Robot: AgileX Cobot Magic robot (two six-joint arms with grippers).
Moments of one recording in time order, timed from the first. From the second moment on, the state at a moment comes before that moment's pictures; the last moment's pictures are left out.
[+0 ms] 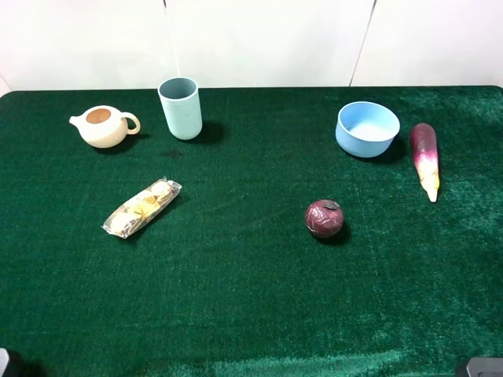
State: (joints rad) left arm -0.01 0.00 -0.50 0.00 0.88 -0.08; right arm -0.03 0.03 -0.50 0.16 1.02 -0.13
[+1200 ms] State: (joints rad) left arm -0.01 0.00 -0.50 0.00 0.88 -0.08; right arm -0.02 0.93 -0.67 0.18 0.96 -0.26
